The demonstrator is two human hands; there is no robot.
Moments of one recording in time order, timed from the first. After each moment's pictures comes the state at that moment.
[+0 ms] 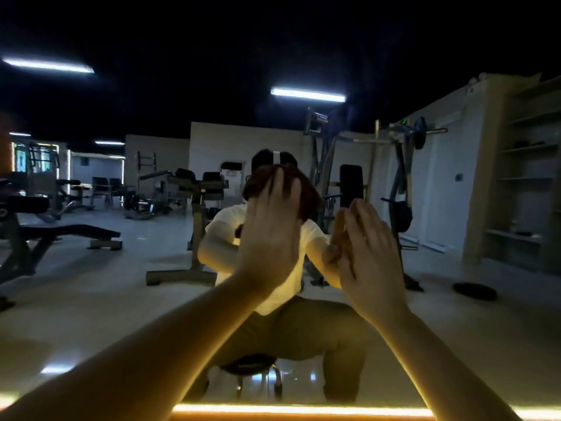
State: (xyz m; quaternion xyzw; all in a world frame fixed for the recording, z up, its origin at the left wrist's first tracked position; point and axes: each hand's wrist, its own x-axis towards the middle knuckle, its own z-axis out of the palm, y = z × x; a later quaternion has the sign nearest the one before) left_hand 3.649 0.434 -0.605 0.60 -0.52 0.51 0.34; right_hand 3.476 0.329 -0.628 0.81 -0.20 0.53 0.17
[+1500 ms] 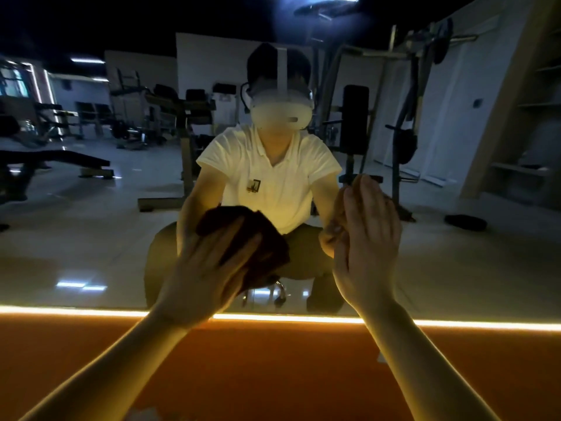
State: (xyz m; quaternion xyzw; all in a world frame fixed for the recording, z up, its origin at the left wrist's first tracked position) left_hand 3.662 0.449 -0.814 0.61 -0.59 0.49 0.21; right_hand 3.431 0.280 -0.755 0.78 -0.17 0.59 0.13
